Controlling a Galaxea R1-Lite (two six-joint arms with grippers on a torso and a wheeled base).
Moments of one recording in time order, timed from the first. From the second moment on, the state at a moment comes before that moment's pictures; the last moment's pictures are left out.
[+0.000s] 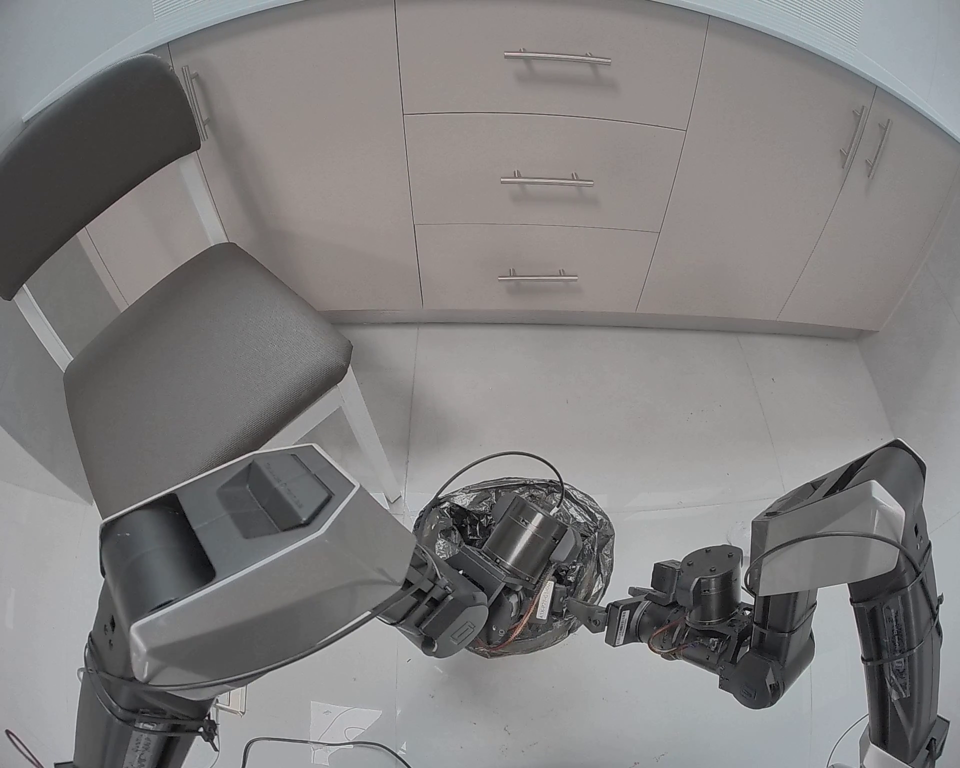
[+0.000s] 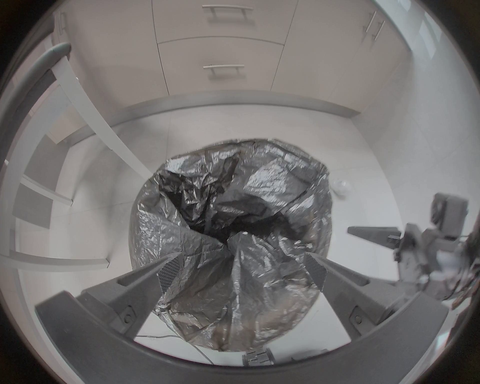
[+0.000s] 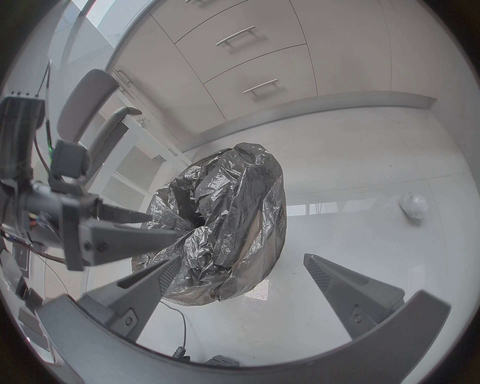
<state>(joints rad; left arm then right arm) -0.81 2.42 -1.29 -0.26 0.34 -0.41 0.51 2.48 -0.45 -1.55 0.00 0.36</state>
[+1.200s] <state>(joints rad) -0.97 2.47 -1.14 -0.26 0.34 -0.46 0.49 2.45 -0.45 -1.55 0.00 0.35</state>
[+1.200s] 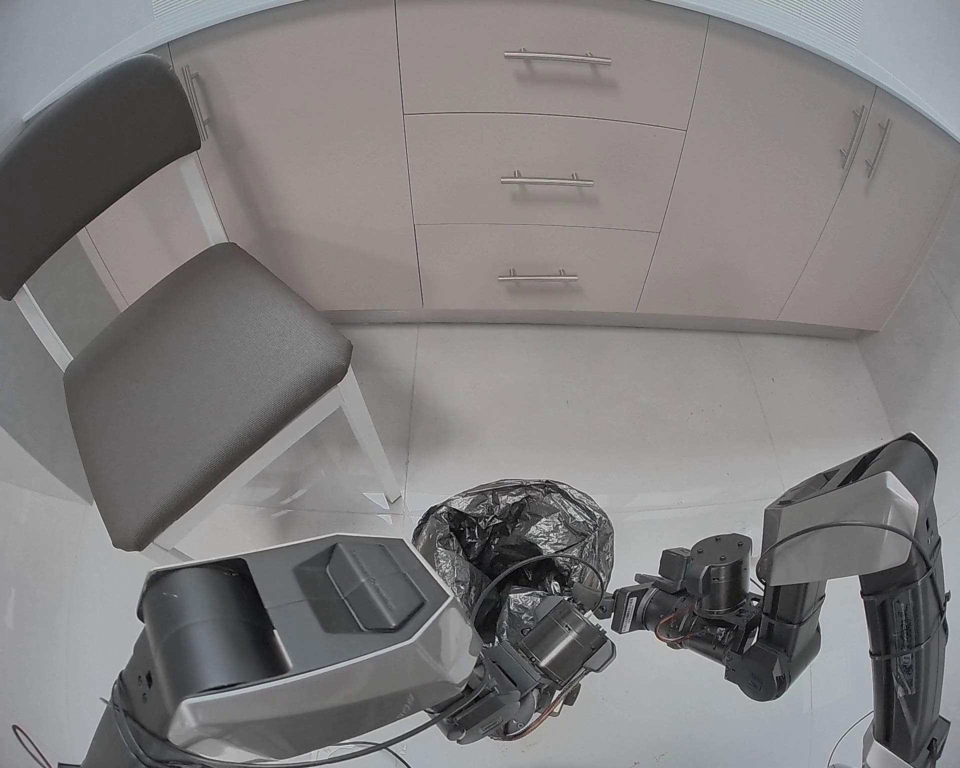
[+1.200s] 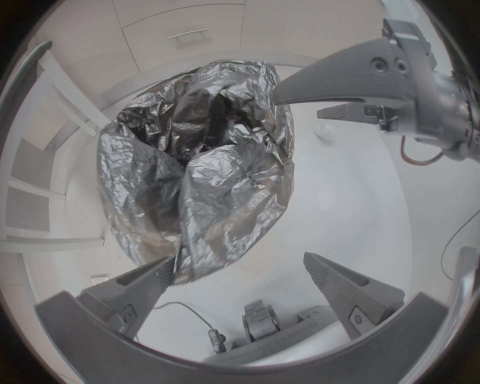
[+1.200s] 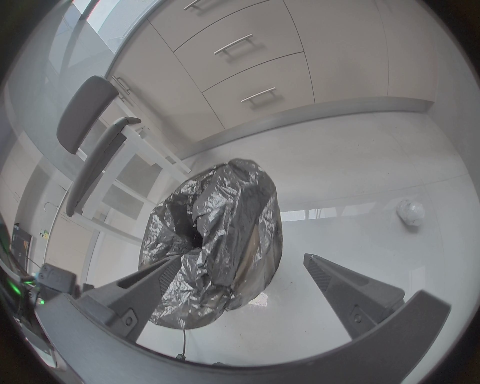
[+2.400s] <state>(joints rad) -0.66 1.94 -0.68 -0.79 0.11 -0.50 0.44 2.45 -1.12 -0.92 -0.23 0.26</state>
